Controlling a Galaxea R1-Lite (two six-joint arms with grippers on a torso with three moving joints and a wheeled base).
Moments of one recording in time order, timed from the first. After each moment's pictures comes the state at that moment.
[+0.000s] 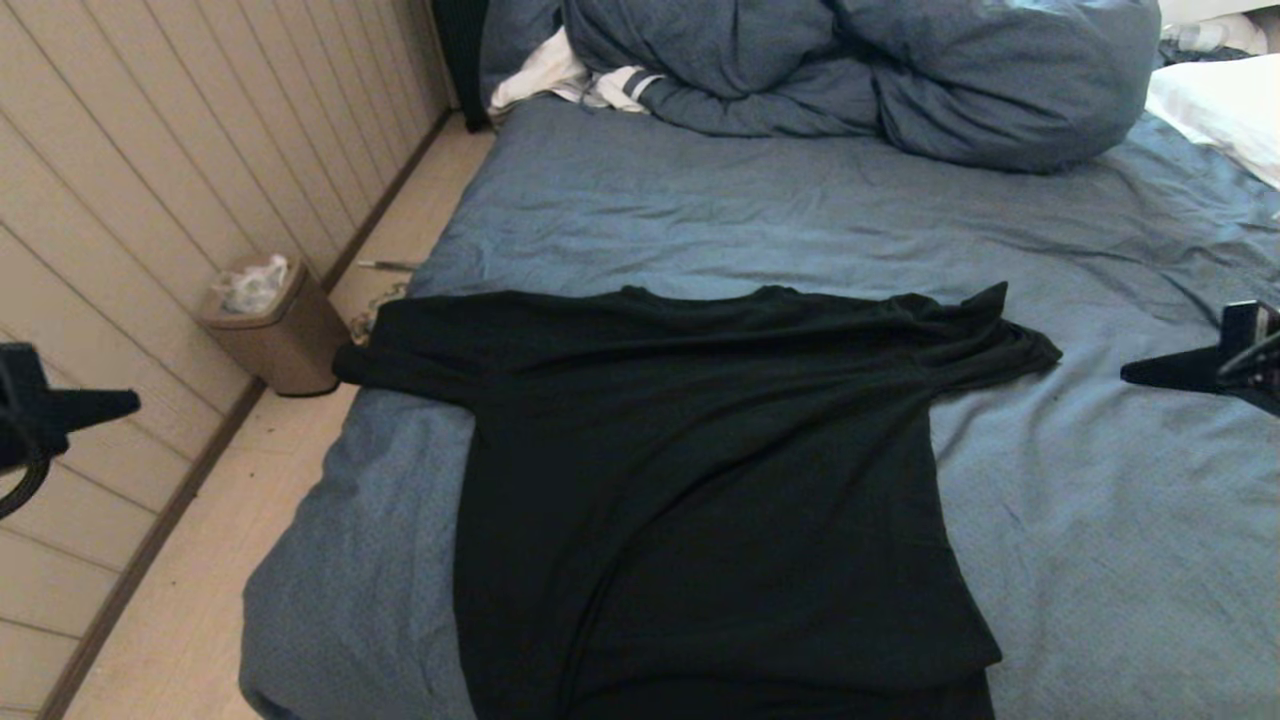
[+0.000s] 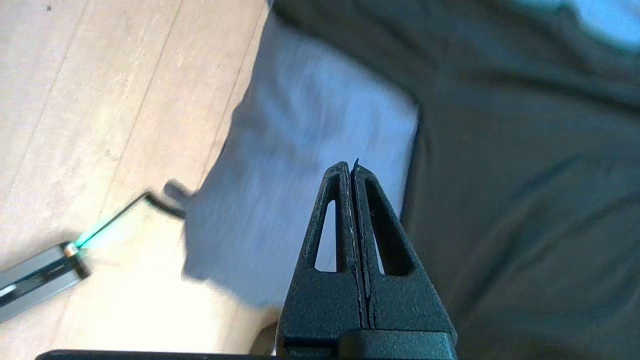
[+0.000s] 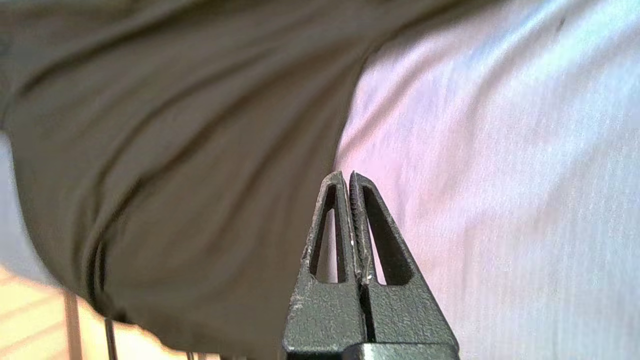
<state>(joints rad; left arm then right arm) -0.06 1.06 -0.95 0.32 -0.01 -0.30 -0.28 1.35 -1.19 0.43 0.47 0.10</state>
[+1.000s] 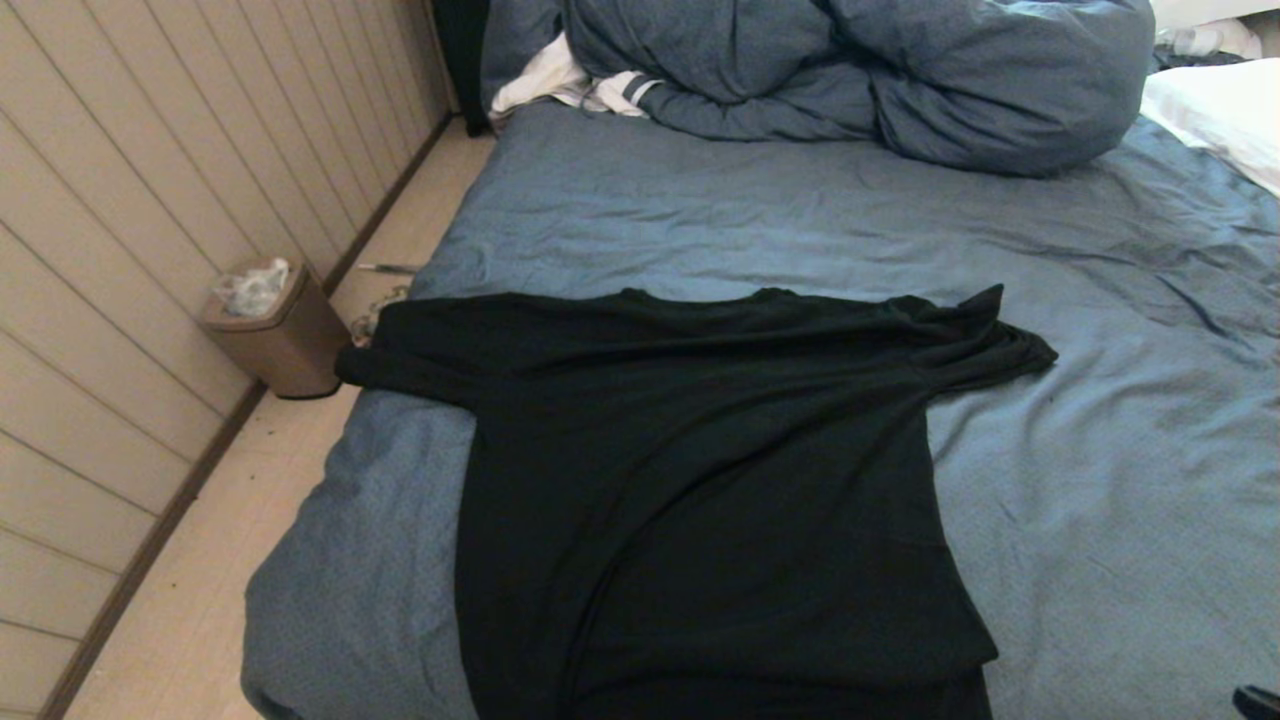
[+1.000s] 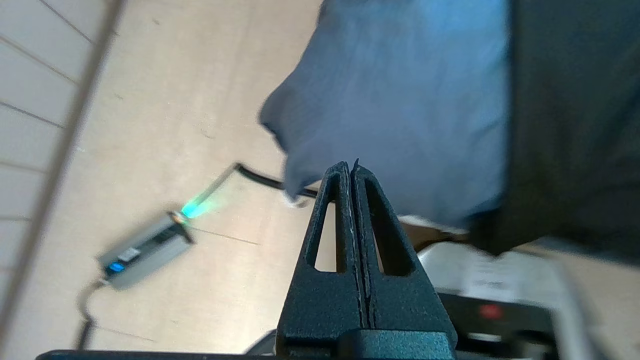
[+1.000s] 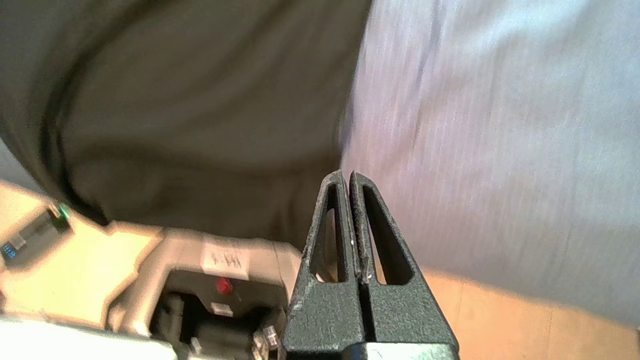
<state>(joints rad) 0.00 0.31 -0.49 0.54 0.08 -0.06 -0.28 0.50 -0.43 0.32 0.46 -0.04</state>
